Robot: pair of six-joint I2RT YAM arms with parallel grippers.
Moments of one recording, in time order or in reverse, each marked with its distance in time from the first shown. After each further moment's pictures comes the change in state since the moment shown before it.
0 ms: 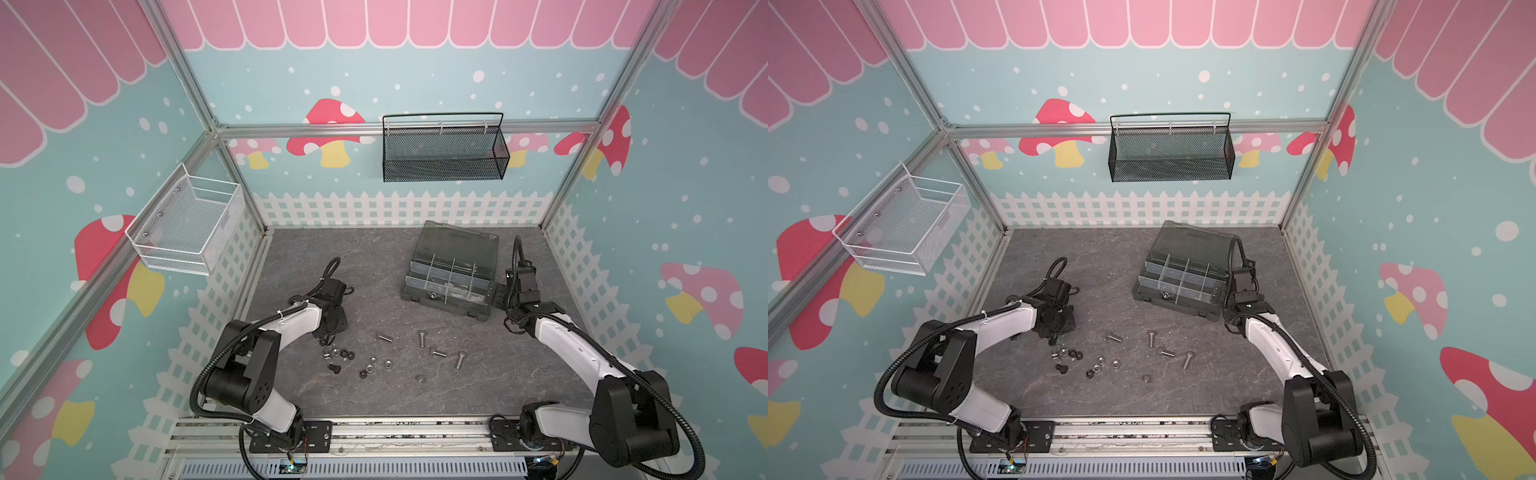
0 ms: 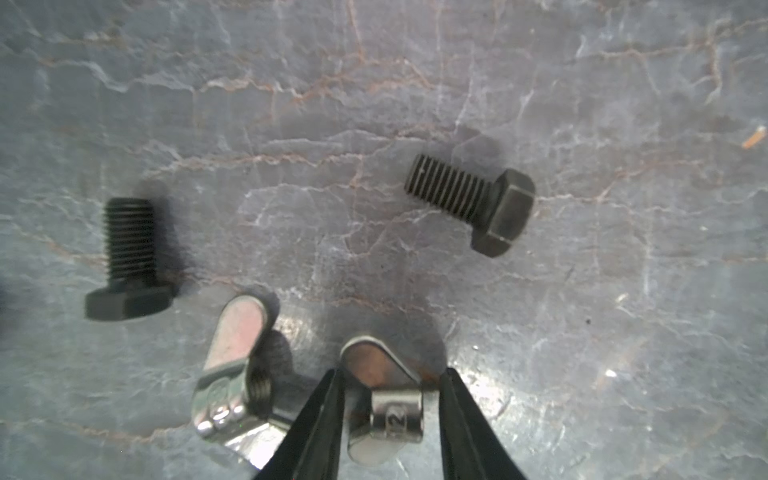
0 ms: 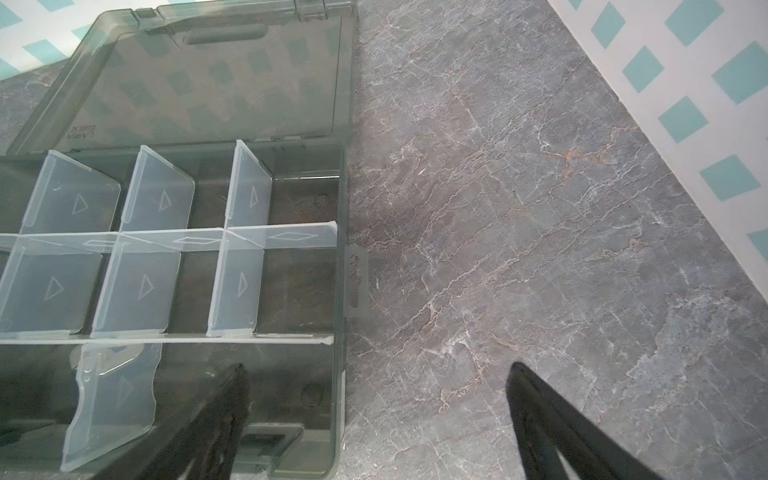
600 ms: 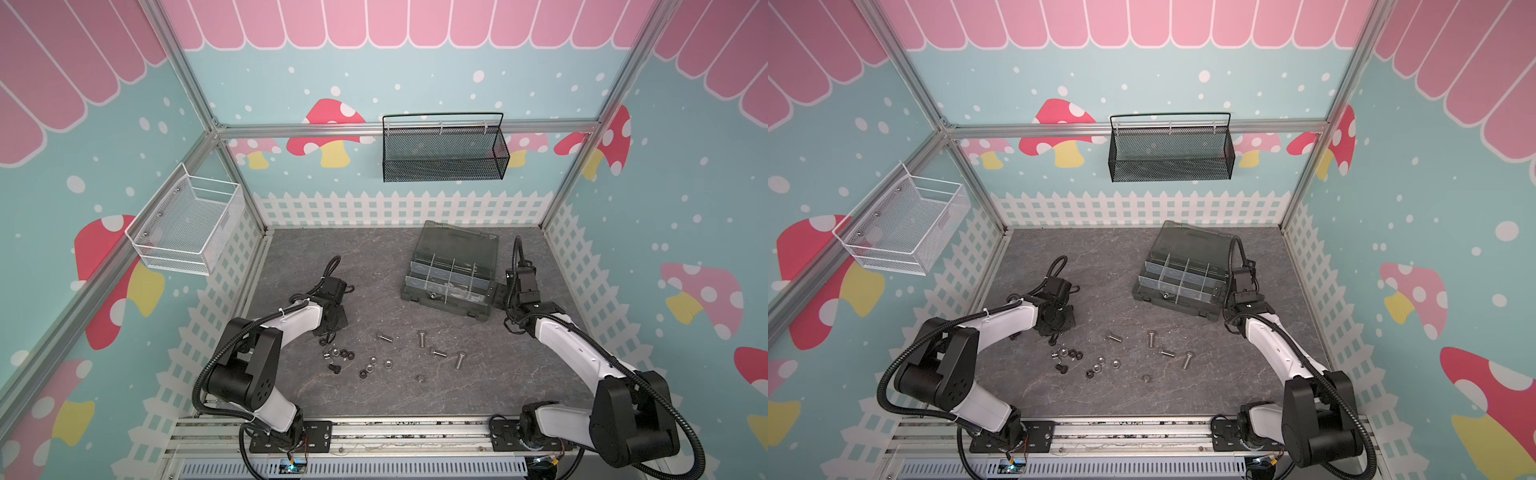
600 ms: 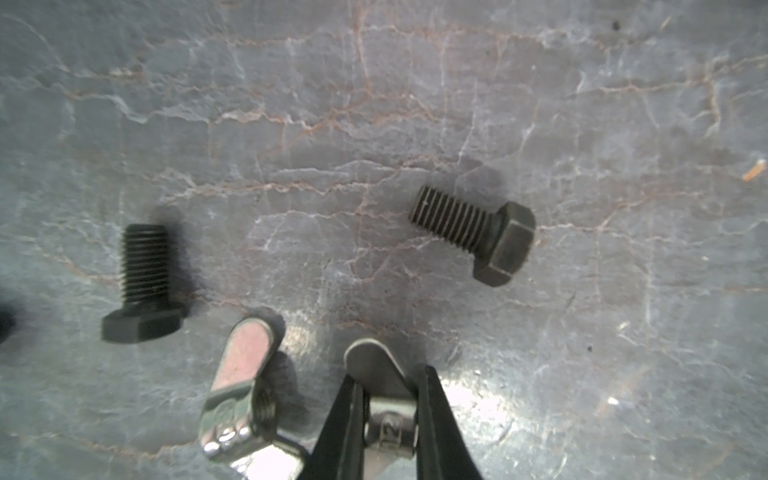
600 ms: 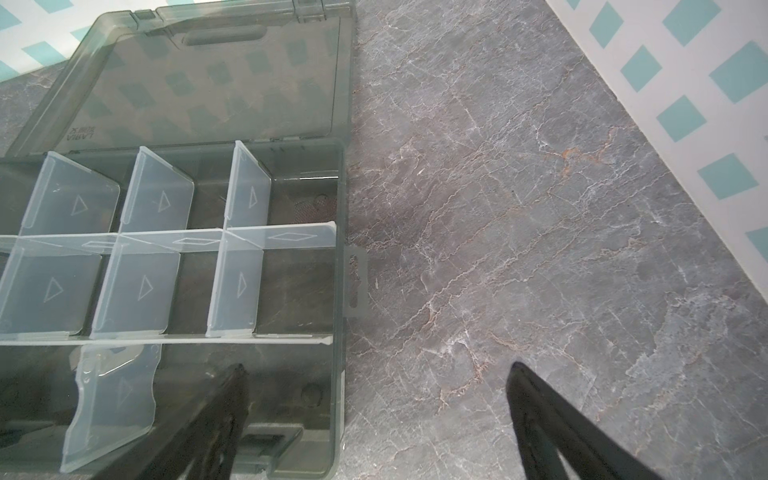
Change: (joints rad) left arm 0.000 0.018 0.014 0.013 -0.020 -0.004; right arm 0.000 -0.001 -0.001 -0.001 0.010 0.003
